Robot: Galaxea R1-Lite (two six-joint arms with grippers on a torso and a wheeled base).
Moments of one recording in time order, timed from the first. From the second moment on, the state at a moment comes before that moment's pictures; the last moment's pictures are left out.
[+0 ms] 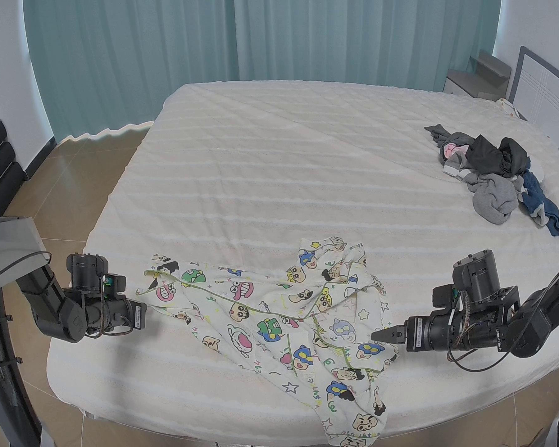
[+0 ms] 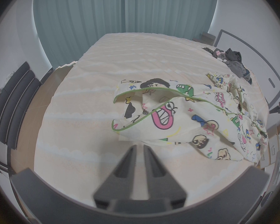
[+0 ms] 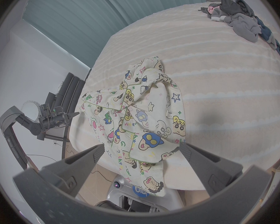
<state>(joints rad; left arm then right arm) 0.04 2.18 -0.64 -0.82 -0.17 0.13 0.43 1.85 -0.52 -0.55 0.17 0.45</state>
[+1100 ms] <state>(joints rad) 0.00 2.30 -0.69 -0.97 -0.15 0.13 0.43 1.85 -0.52 -0.55 0.17 0.45</state>
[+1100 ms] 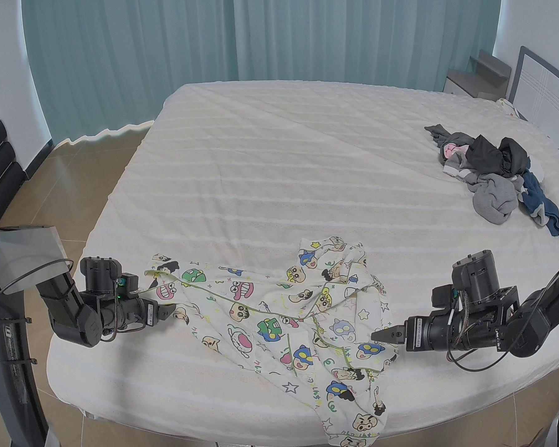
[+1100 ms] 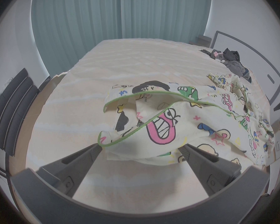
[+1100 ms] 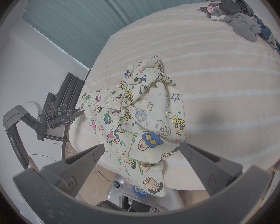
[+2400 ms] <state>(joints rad) -0.06 2.41 -0.98 -1.17 0.01 -0.03 0.43 1.85 -0.52 -0.55 0.17 0.46</state>
